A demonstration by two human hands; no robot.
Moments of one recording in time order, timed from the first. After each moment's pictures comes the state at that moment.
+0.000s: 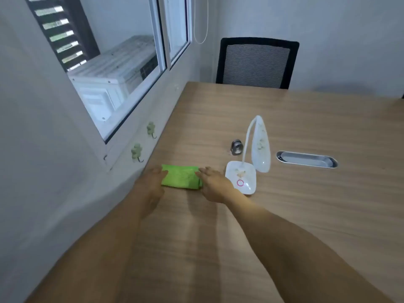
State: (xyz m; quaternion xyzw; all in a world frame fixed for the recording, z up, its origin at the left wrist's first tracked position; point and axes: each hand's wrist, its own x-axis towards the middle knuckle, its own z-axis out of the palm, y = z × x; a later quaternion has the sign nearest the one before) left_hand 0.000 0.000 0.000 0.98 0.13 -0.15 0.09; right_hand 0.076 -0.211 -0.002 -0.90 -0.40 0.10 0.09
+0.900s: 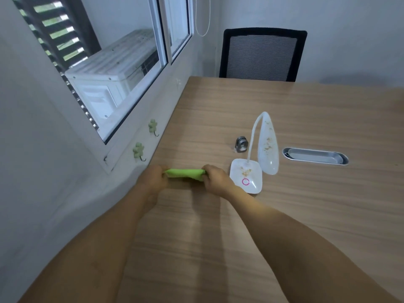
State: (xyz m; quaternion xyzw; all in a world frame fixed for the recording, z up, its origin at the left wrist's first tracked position) left_hand 0.009 -0.002 0.016 0.96 0.18 -0.05 0.23; right_hand 0.089 -0.199 -0.008 -0.91 -0.28 0.12 0.28
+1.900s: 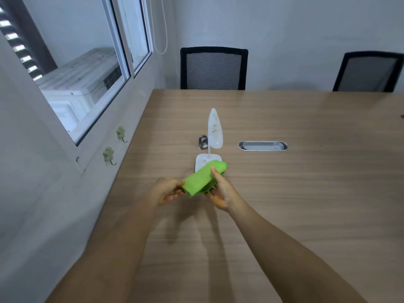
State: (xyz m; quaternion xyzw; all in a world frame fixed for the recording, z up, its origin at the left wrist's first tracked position) left_hand -0.004 -0.130 0.016 0.63 0.31 -0.16 0.70; right_hand 0.008 -0.299 0.024 -0.45 0.16 0.27 0.84
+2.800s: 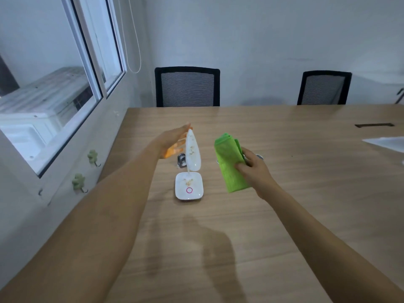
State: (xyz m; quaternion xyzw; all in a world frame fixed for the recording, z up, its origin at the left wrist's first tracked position) left_hand 0.118 -0.168 0.157 0.71 0.06 -0.15 0.69; right_hand 0.024 -0.412 0.135 -0.79 -0.03 -0.03 0.61
